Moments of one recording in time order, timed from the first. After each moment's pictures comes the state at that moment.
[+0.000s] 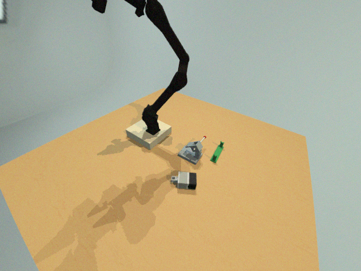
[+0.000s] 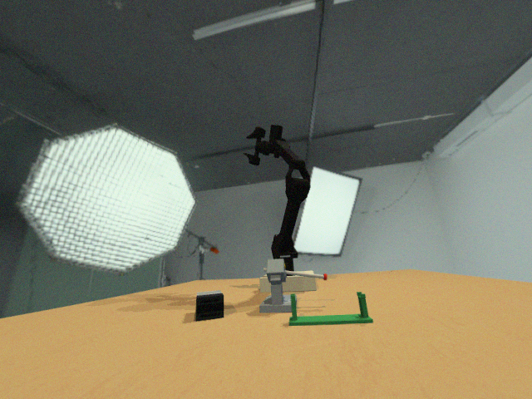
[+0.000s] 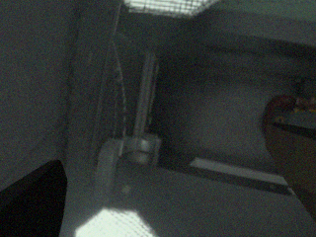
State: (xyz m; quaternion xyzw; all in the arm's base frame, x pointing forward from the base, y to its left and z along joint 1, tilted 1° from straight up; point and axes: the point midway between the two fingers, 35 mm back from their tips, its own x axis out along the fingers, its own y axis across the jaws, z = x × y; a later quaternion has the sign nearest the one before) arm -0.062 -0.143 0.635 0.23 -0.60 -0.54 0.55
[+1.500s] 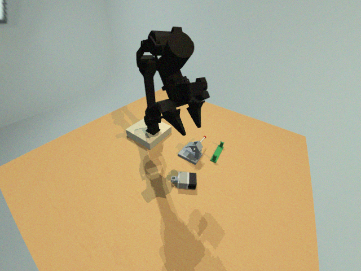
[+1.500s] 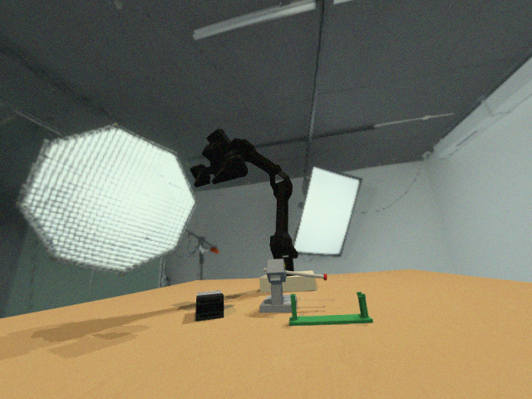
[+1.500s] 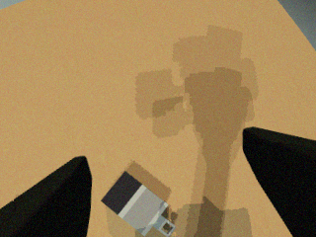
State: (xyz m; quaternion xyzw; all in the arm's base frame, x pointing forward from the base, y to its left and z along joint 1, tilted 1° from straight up) arm 0.307 -0.162 0.308 0.01 0.40 -0.12 0.91
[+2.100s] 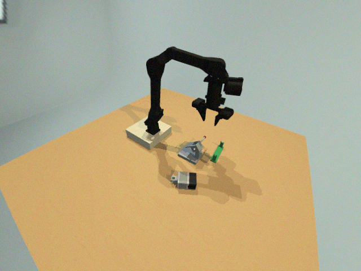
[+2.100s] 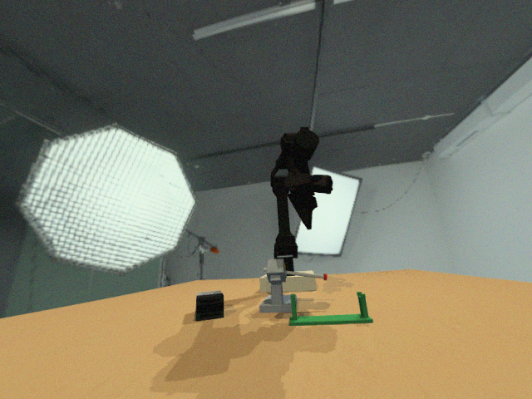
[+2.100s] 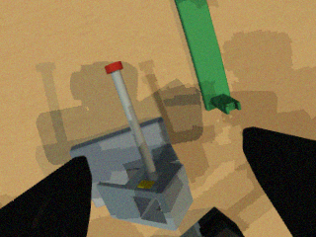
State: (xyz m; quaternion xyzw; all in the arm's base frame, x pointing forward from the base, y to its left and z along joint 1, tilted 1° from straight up) arm 0.293 0.093 0.180 -0.48 0.49 0.46 0.57
